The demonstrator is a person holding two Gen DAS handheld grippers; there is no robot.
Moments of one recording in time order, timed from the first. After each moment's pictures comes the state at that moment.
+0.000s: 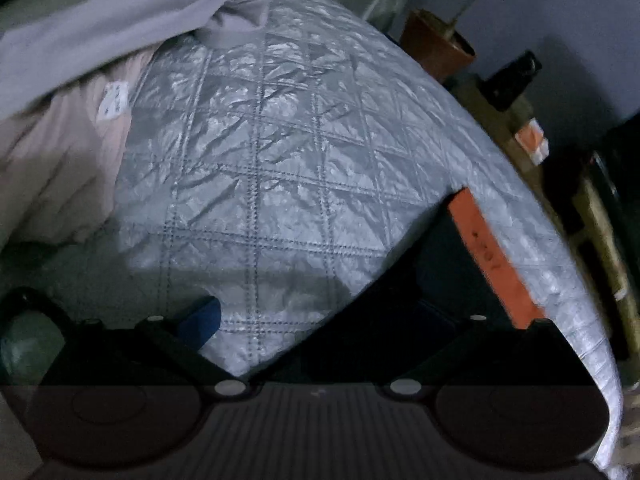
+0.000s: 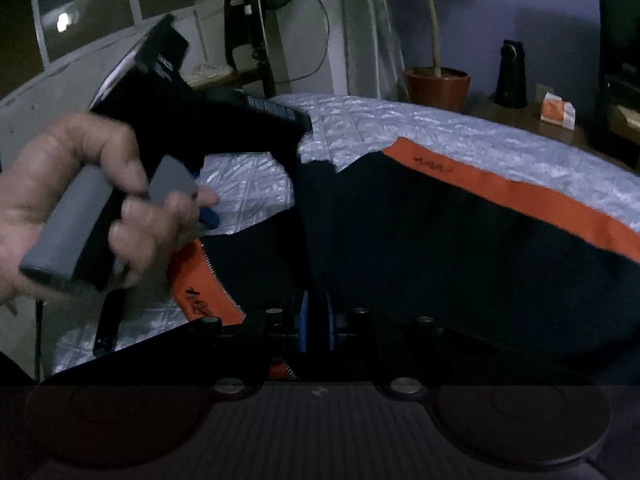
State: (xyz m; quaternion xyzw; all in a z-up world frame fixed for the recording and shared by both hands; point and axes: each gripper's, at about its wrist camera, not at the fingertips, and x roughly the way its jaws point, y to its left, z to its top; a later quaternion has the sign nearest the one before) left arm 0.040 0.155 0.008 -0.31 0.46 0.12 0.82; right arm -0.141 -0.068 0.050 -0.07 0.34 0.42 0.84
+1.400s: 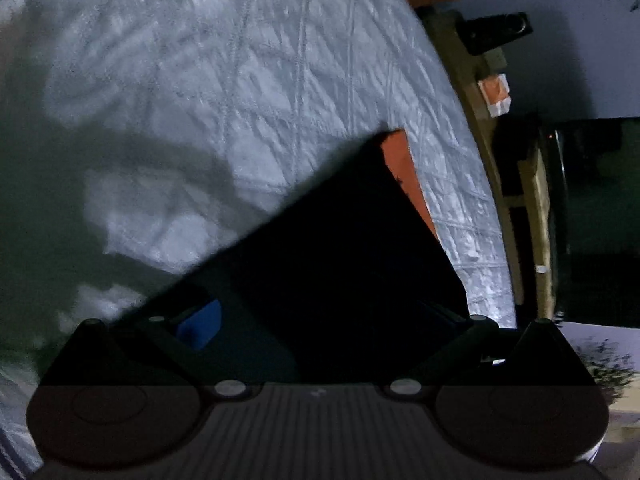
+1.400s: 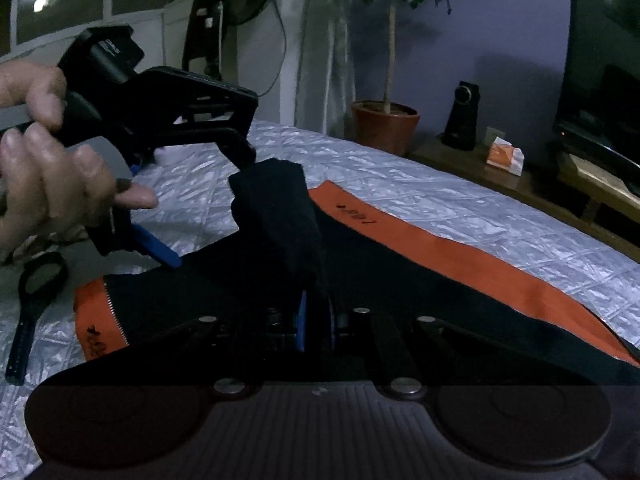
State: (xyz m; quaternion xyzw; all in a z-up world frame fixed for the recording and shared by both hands) left arm 0.099 0.150 -0.014 -0.44 0.56 0.00 0.70; right arm -0.104 -0.070 0.061 -0.12 0.28 0.35 0.88
